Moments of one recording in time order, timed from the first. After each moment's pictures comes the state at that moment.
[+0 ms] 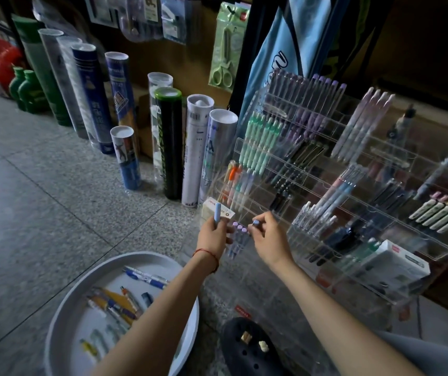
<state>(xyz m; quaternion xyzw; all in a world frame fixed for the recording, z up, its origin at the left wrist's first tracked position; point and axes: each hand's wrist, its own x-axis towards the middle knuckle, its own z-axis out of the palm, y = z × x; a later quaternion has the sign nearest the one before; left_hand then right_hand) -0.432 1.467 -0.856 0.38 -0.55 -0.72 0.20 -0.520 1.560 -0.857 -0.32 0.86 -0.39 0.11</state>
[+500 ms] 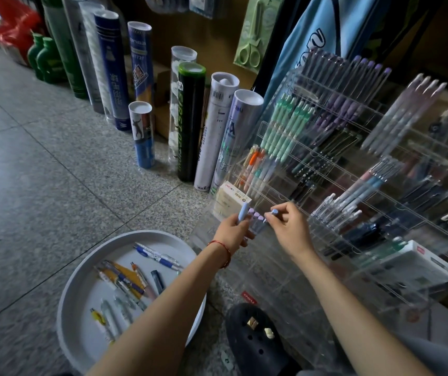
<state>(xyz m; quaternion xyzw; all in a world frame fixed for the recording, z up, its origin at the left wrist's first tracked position) -0.417 1.475 -0.863 0.35 -0.57 -0.73 0.11 -0.520 1.562 -0.855 -0.31 0.84 -0.43 0.12</state>
